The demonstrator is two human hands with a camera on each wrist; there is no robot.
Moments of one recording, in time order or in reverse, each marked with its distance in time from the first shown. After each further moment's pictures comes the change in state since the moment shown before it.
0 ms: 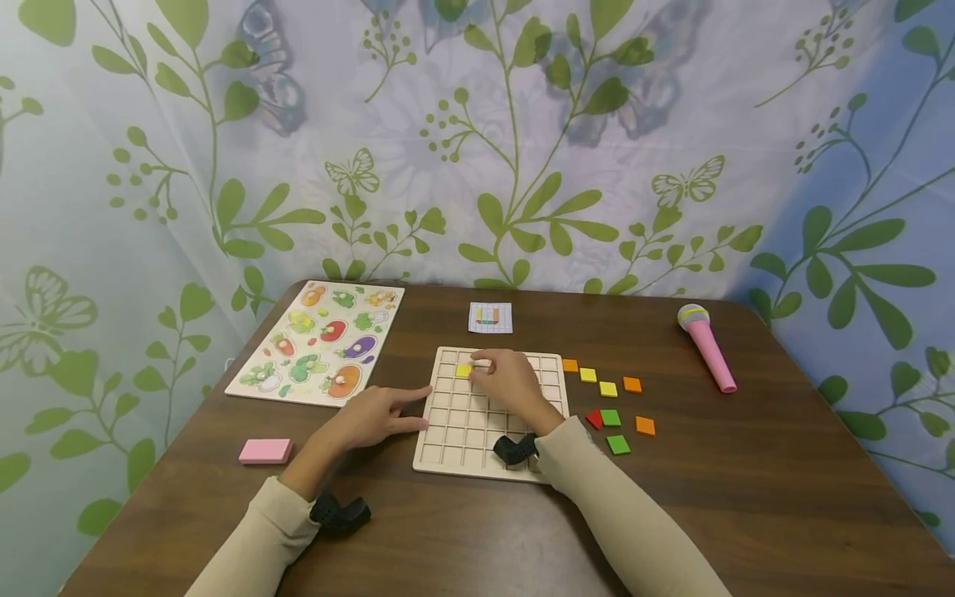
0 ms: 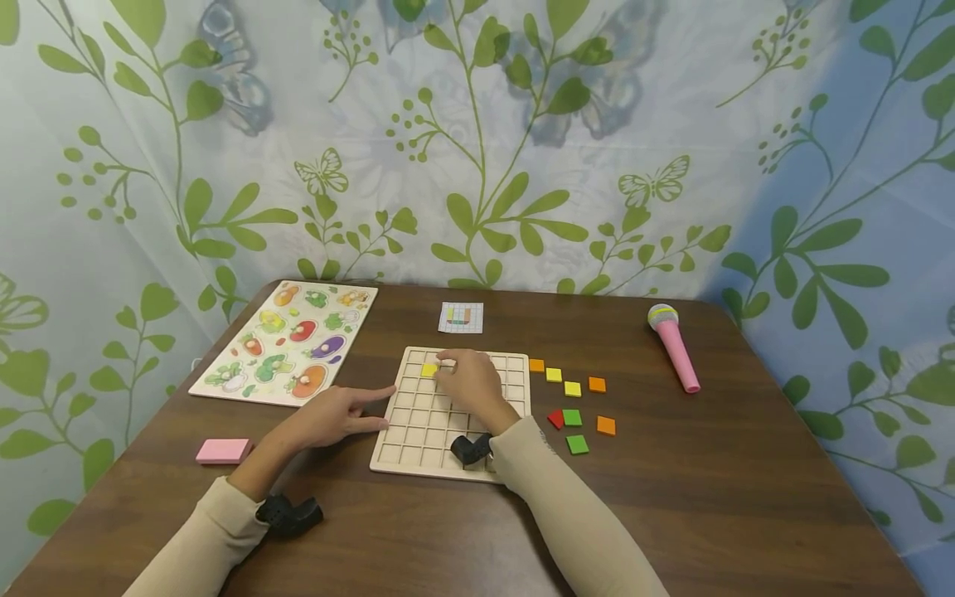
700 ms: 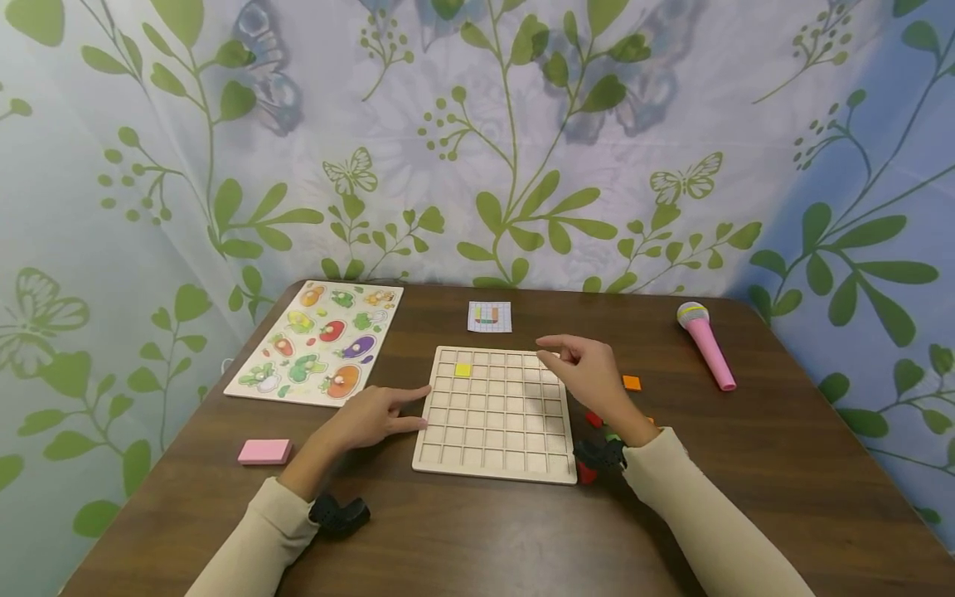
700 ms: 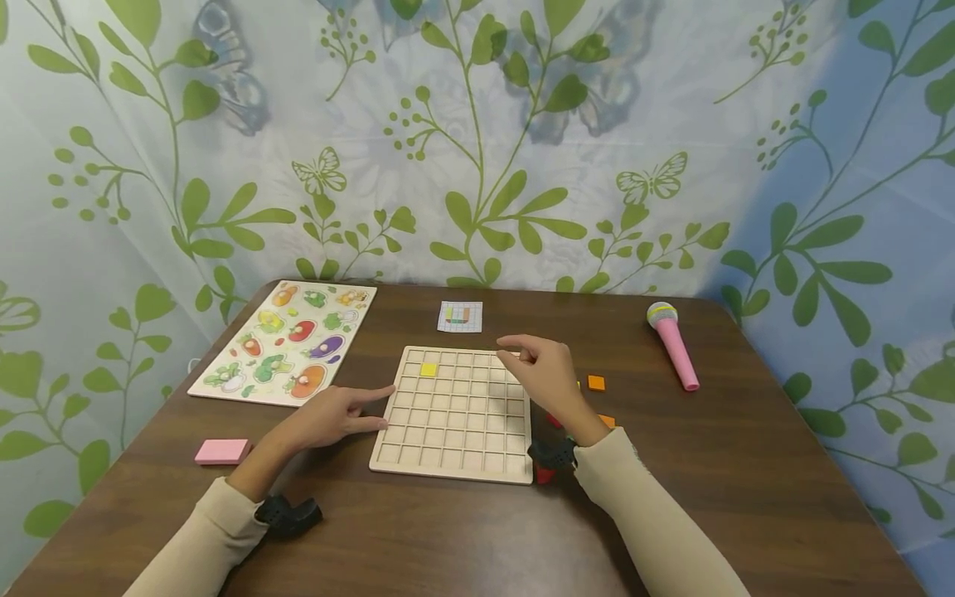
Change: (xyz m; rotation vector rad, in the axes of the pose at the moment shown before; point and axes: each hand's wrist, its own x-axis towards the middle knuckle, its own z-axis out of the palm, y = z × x) left_hand -0.001 -0.001 0.001 0.005 0.003 0.006; right_hand -0.045 0.042 -0.093 0.171 0.218 -0.154
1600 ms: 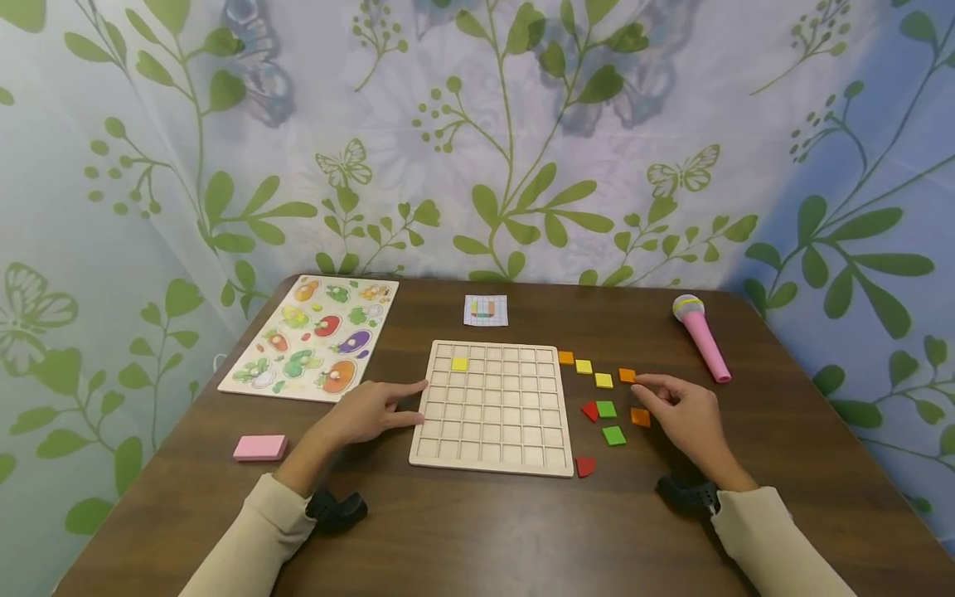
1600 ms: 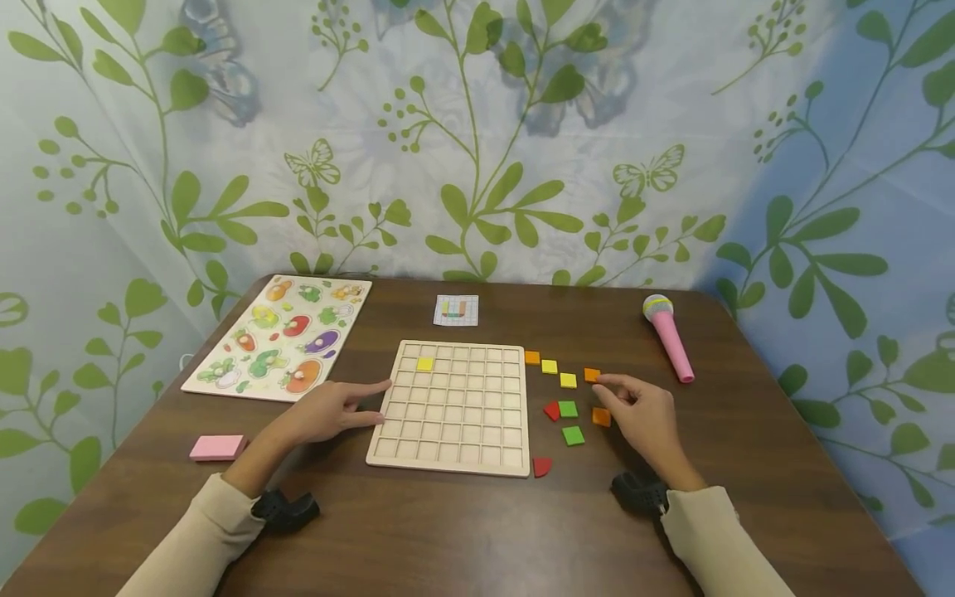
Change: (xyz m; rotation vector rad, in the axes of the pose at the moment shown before) left_hand 0.001 -0.001 -0.002 0.010 -0.004 0.003; right_hand -0.085 0.077 -0.084 -0.280 0.187 0.069
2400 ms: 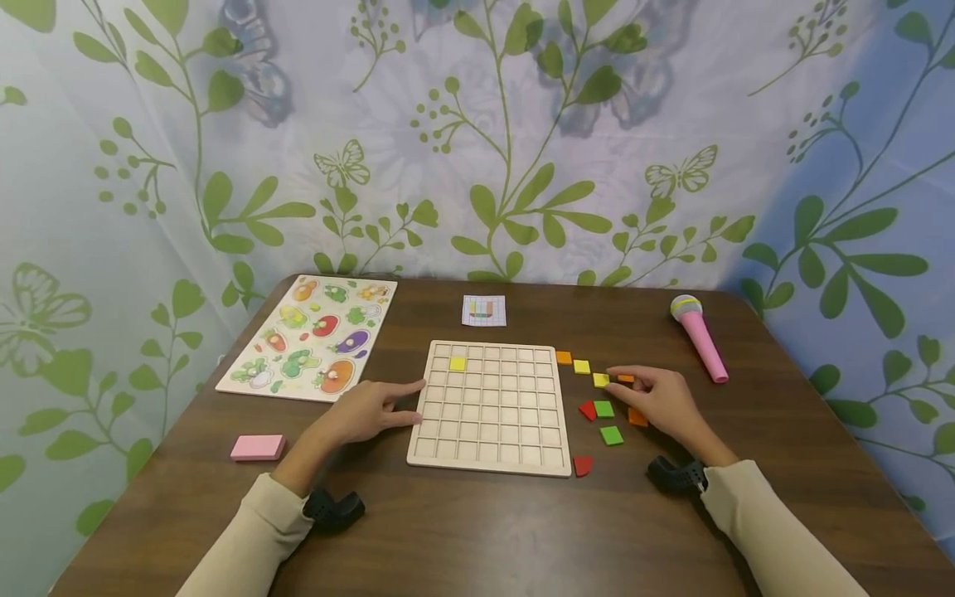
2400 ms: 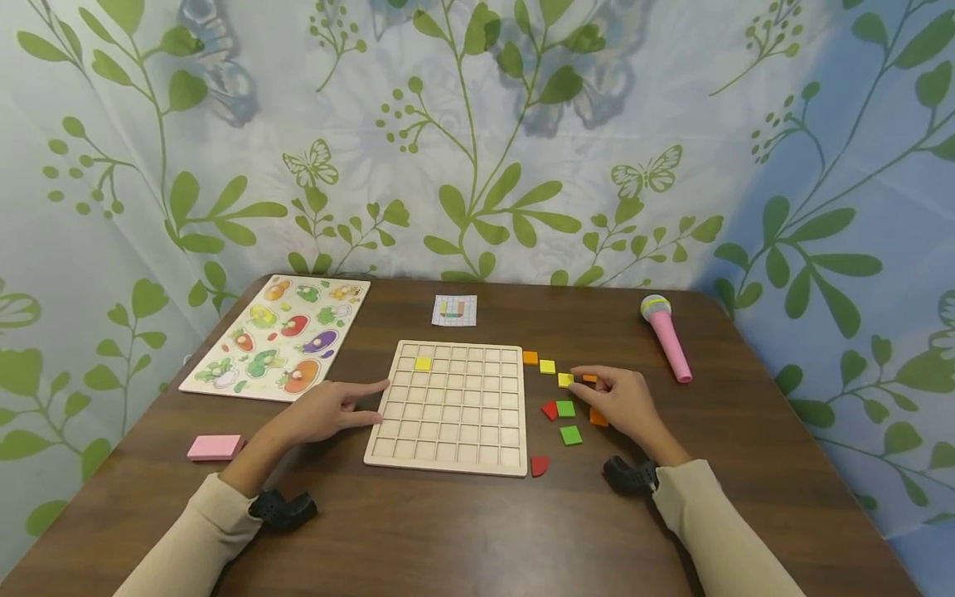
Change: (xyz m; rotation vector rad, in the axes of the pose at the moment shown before) left_hand -0.001 0.000 -0.001 -0.023 0.000 0.002; right_hand 0.031 0.019 0.018 -0.024 -0.287 0.046
